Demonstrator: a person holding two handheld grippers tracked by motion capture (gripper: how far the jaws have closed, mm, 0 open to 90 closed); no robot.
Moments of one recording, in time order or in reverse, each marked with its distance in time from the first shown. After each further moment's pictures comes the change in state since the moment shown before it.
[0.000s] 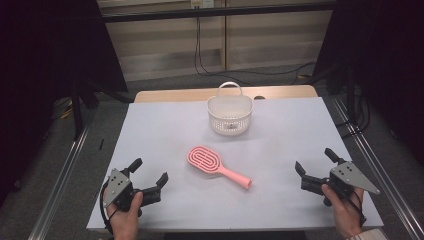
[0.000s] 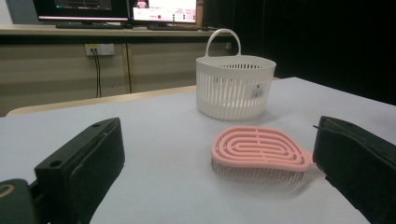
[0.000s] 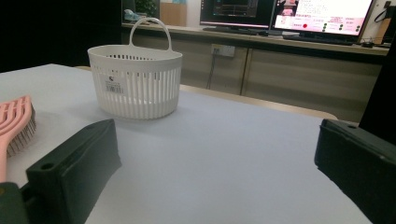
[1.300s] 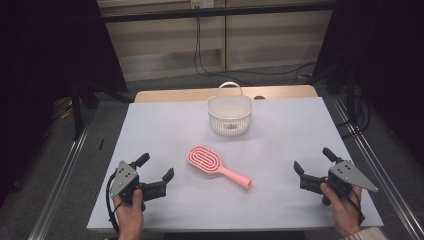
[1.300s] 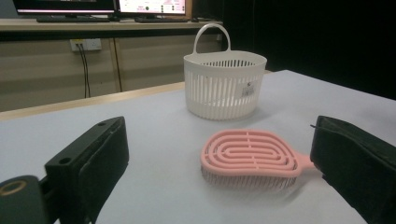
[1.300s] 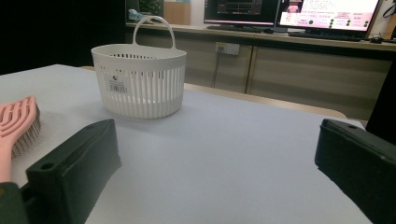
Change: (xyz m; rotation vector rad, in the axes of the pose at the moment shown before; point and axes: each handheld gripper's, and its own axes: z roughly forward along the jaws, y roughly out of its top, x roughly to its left) left arm -0.004 0.013 0.017 0.037 -0.052 0.037; right arm 0.000 -0.001 0.004 0.004 0.017 0.012
